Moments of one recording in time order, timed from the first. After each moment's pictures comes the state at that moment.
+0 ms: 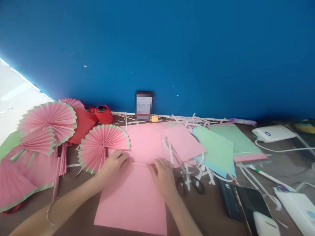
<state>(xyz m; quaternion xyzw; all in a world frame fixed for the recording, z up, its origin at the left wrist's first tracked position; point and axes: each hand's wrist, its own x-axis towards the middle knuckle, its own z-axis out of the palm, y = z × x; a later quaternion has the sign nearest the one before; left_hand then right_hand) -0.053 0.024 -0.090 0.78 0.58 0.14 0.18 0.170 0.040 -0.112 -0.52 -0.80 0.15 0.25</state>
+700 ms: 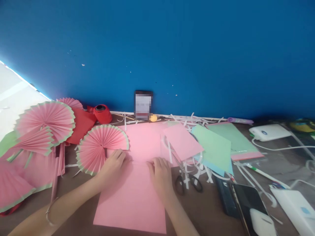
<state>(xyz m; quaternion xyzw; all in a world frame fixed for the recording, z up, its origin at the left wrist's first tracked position) -0.049 0.024 -0.091 0.80 0.57 0.10 0.15 0.162 0.036 -0.115 -0.55 -0.79 0.09 0.25</state>
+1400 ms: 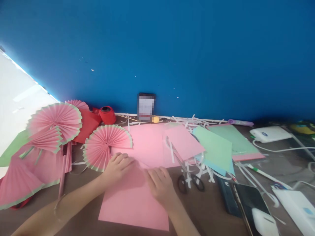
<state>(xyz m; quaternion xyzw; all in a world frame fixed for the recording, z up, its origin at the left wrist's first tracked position) -0.054 0.016 -0.099 0.87 0.40 0.27 -0.12 0.162 0.012 -0.084 -0.30 -0.90 -0.11 0.30</state>
